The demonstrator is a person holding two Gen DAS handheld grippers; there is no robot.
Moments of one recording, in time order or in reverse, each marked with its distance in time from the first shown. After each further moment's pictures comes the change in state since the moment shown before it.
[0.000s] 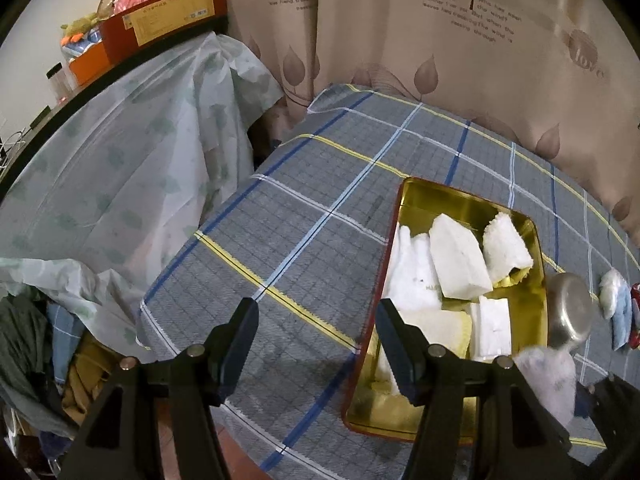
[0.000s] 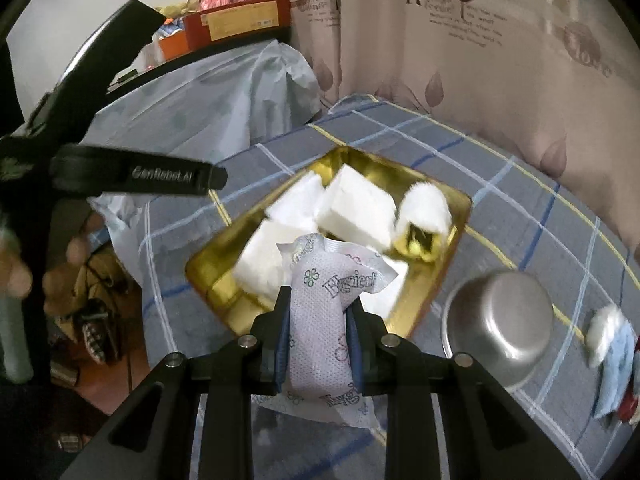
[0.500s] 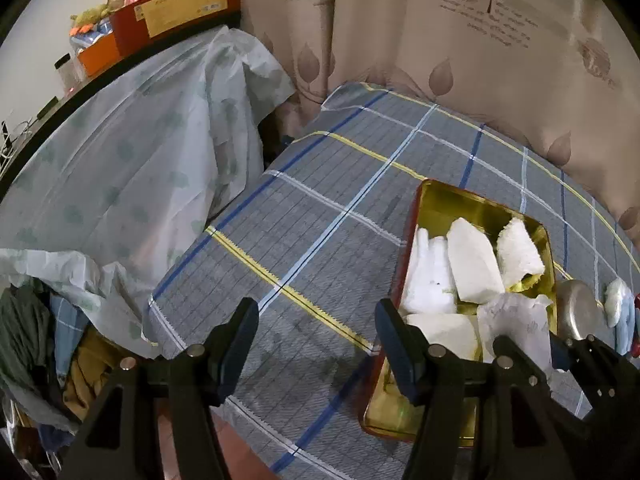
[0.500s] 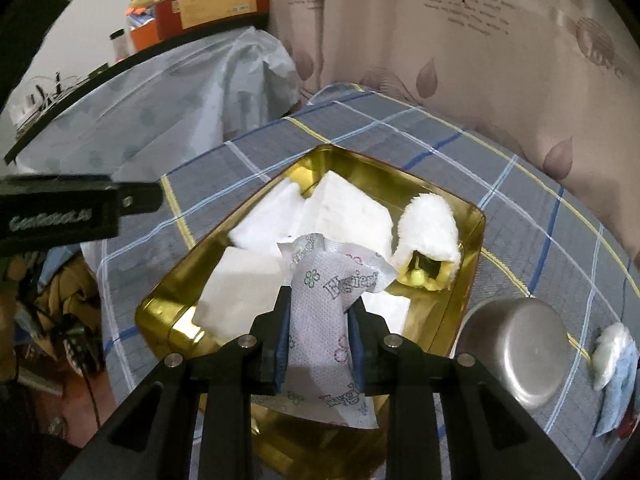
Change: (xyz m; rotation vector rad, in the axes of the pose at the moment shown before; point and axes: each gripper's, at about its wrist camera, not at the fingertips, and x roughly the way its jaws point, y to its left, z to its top) left arm 0.005 0.012 0.002 -0.034 0.018 0.022; right arm 0.051 -0.007 0.024 0.047 0.049 -0.060
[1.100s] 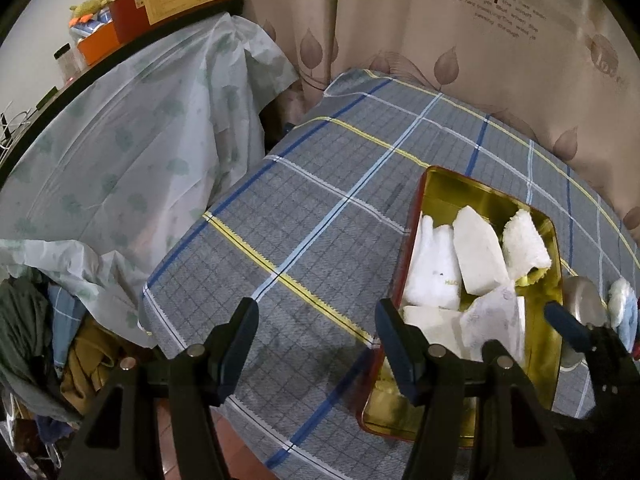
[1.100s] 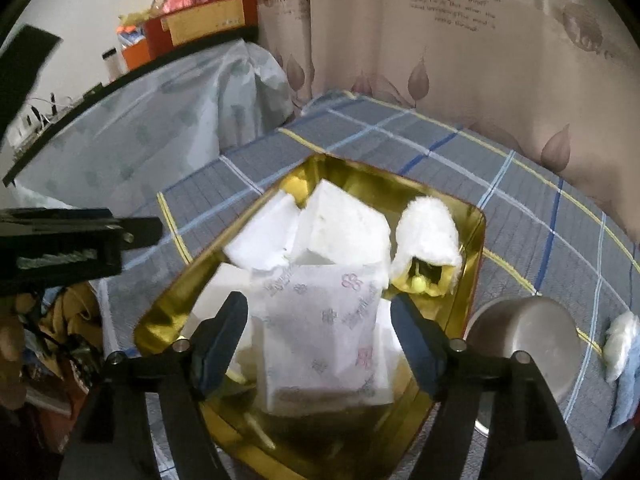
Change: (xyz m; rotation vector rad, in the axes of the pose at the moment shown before) left arm 0.009 0.000 -0.004 -0.009 0.033 0.002; right arm -0.003 -0.002 0.000 0.040 -0.052 0.007
